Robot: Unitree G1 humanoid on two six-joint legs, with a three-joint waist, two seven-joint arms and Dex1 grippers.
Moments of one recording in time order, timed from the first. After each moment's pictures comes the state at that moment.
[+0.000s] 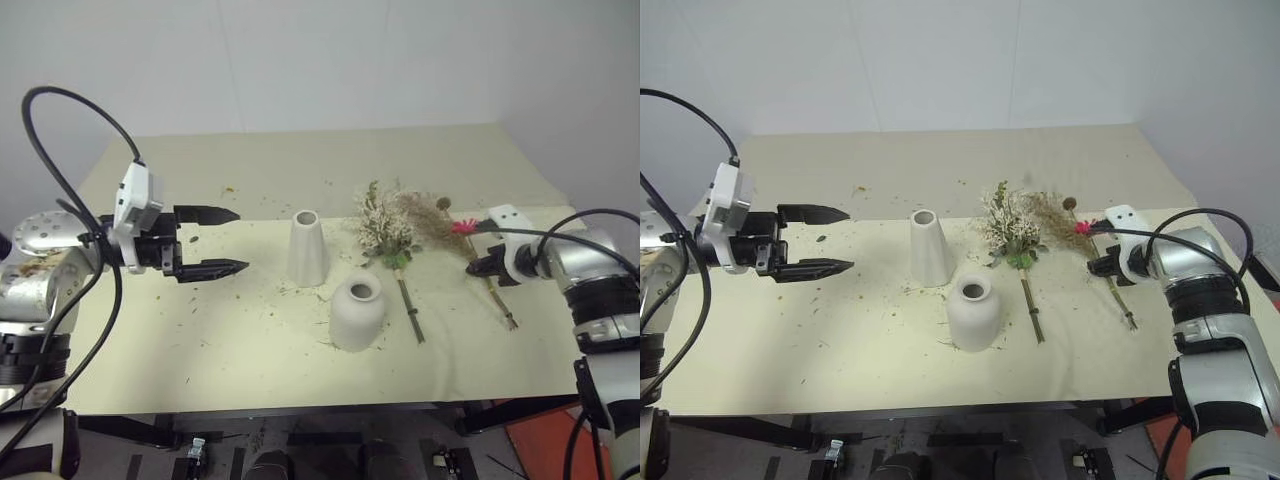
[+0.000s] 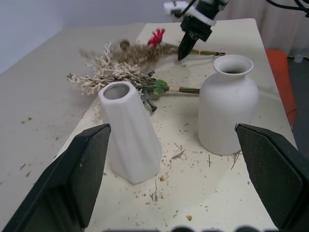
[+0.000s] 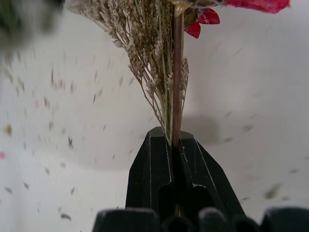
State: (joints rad) left arm -0.57 0.90 0.17 0.00 -0.56 0.44 -1.35; right arm -0.94 -0.79 0.13 0.55 0.14 1.02 0.75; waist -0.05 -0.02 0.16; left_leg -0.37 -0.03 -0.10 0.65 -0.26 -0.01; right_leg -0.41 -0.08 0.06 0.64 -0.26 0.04
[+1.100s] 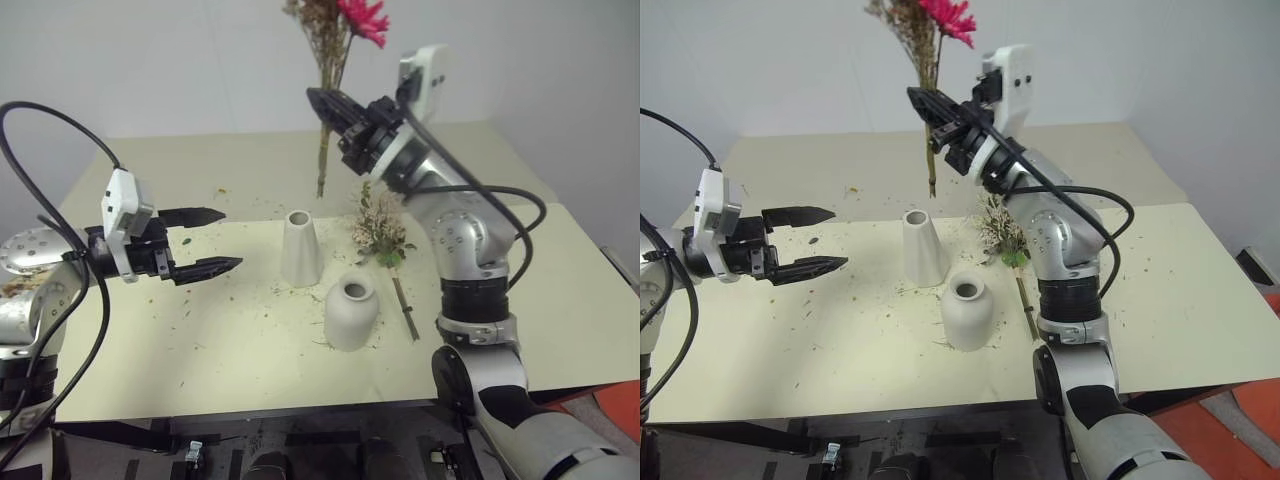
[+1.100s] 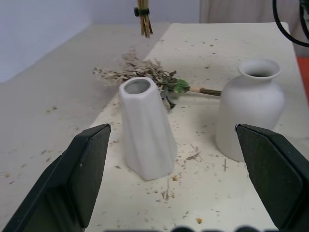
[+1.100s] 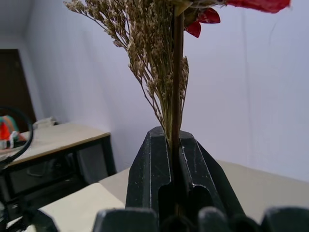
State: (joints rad) left arm -0.46 0.91 0.26 -0.11 -0.60 0.49 -1.19; right arm -1.04 -0.09 -0.08 0.06 0.47 0.52 0.51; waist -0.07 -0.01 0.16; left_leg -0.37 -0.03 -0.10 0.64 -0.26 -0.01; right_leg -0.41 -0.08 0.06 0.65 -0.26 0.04
